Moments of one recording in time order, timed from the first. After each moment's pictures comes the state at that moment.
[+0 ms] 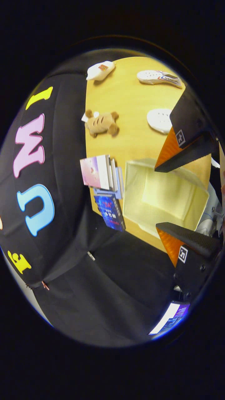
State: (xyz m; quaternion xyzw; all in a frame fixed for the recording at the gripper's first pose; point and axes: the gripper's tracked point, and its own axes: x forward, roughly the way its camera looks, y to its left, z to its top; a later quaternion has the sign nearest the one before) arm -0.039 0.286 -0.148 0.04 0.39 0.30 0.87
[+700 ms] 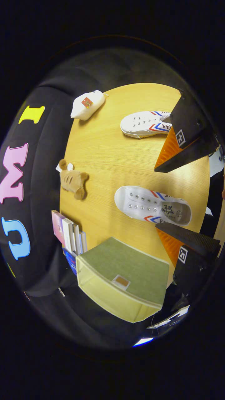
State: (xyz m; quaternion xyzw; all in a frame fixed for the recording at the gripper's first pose) arm -0.009 0.065 -0.282 -0.12 0.47 0.22 0.85
